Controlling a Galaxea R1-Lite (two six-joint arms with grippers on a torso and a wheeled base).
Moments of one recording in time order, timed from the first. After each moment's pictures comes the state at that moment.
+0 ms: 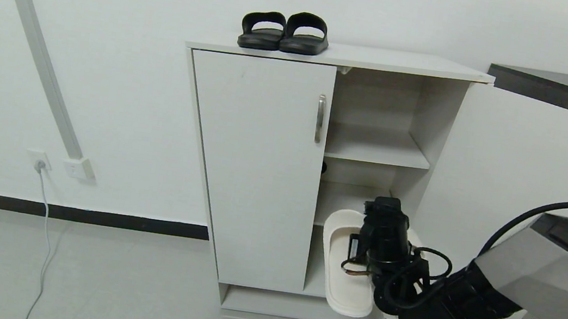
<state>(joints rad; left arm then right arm) 0.00 0.00 0.00 0.01 0.05 0.01 0.69 2.18 -0.98 -0.80 -0.70 0.26</state>
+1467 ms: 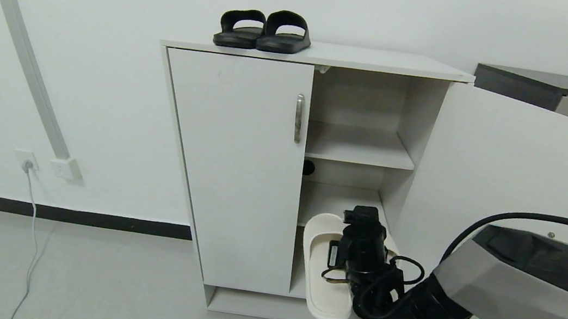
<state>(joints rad) 0.00 0.00 0.00 0.01 0.05 0.01 0.71 2.31 -1.03 -0.96 -0.65 0.23</state>
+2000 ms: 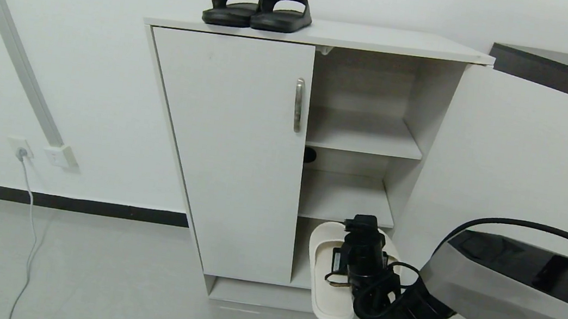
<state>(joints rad) 0.00 0.00 0.00 0.01 0.05 0.02 0.68 2.40 -1.06 -0.98 -0.64 0.21</state>
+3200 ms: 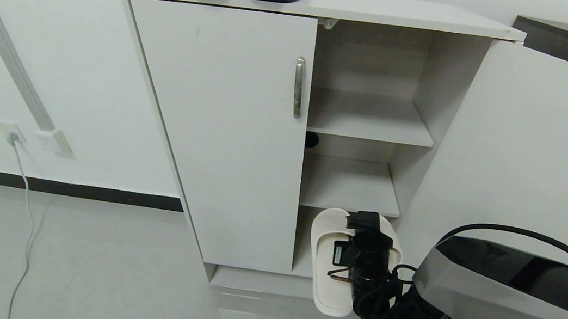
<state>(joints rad) 0.00 0.00 0.00 0.01 0.05 0.01 0.66 2.45 -1.04 -1.24 -0.66 0.09</state>
